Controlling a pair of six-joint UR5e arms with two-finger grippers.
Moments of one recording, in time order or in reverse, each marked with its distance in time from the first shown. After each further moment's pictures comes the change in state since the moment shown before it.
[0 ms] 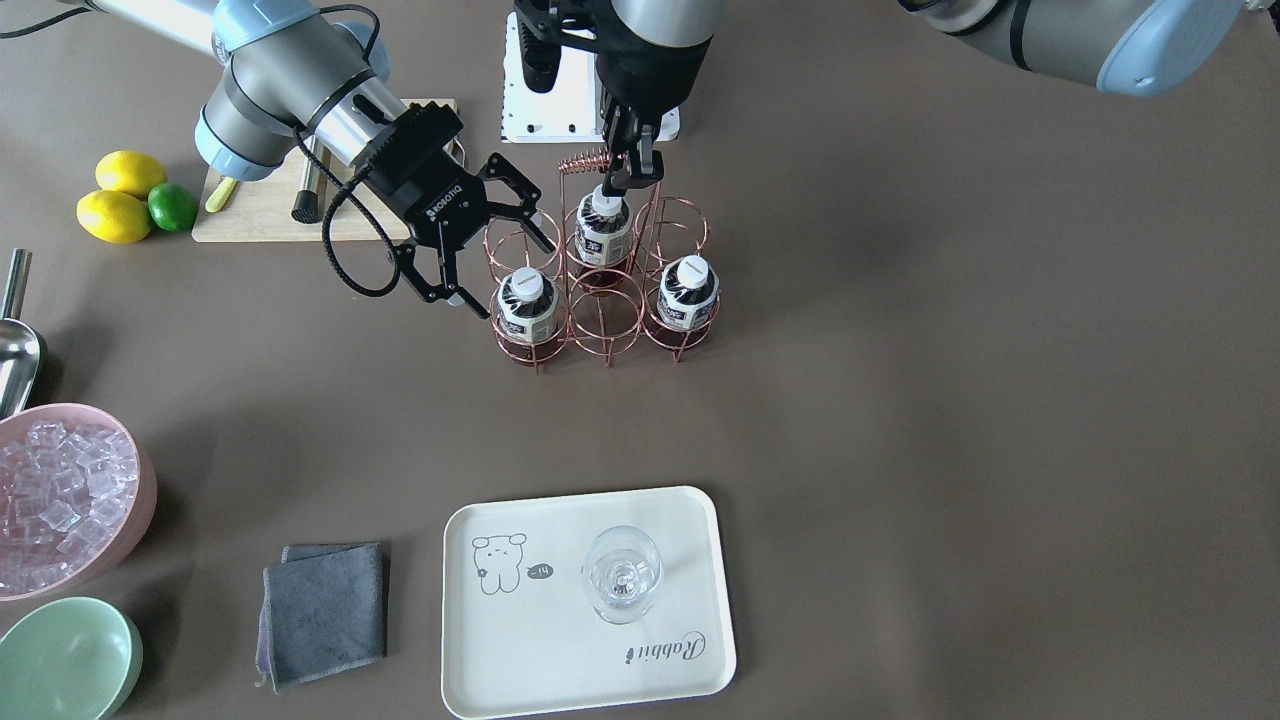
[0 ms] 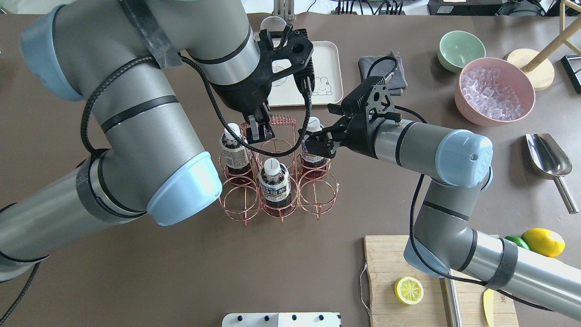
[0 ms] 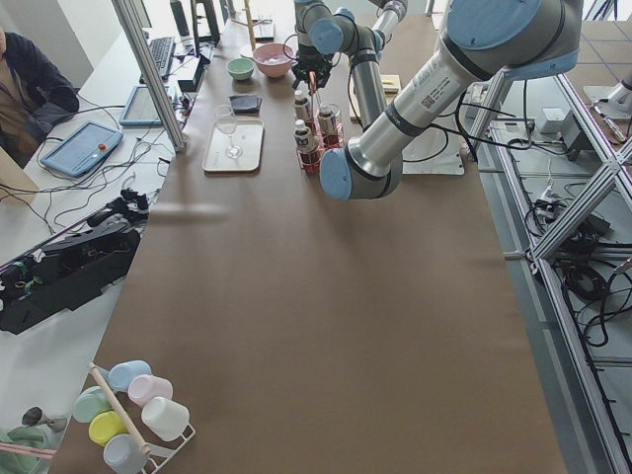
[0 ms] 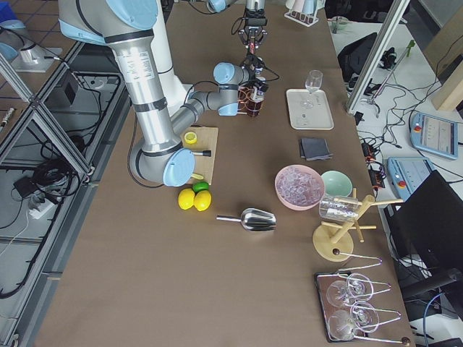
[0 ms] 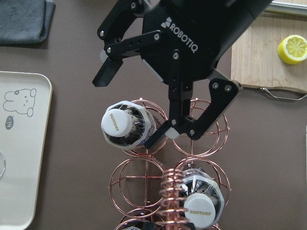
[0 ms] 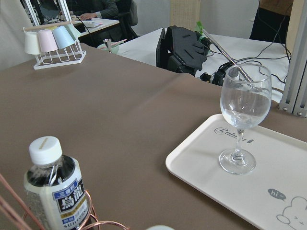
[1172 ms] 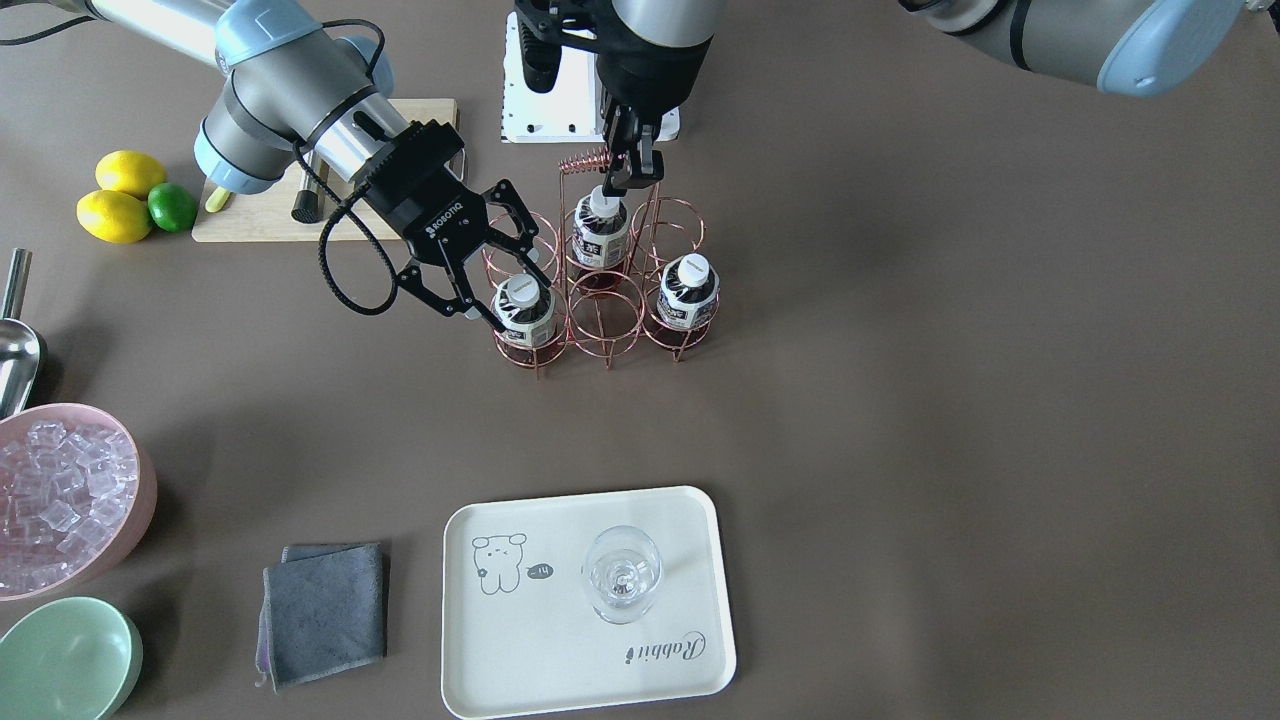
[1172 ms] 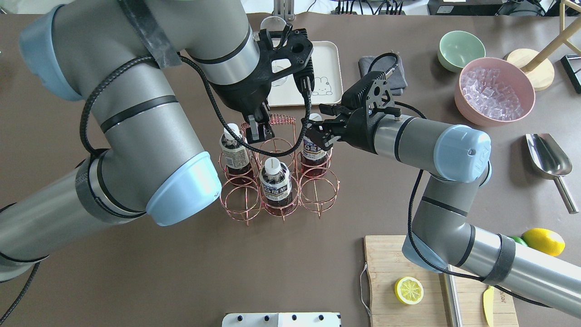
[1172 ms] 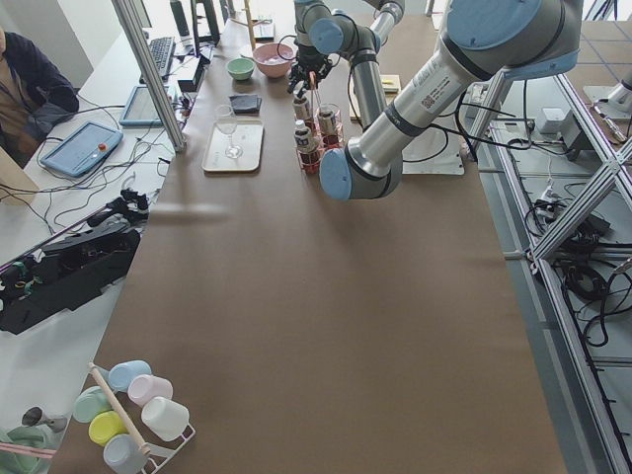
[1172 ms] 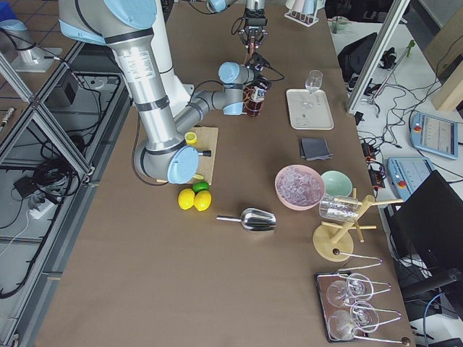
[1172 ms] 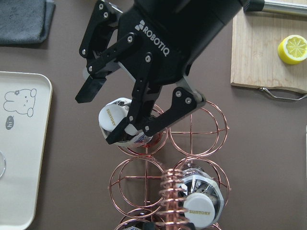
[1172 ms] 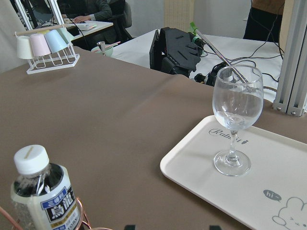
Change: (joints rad) left arm 0.000 0.001 -0.002 0.000 0.000 0.001; right arm 0.014 0.013 -0.020 0.003 0.002 0.025
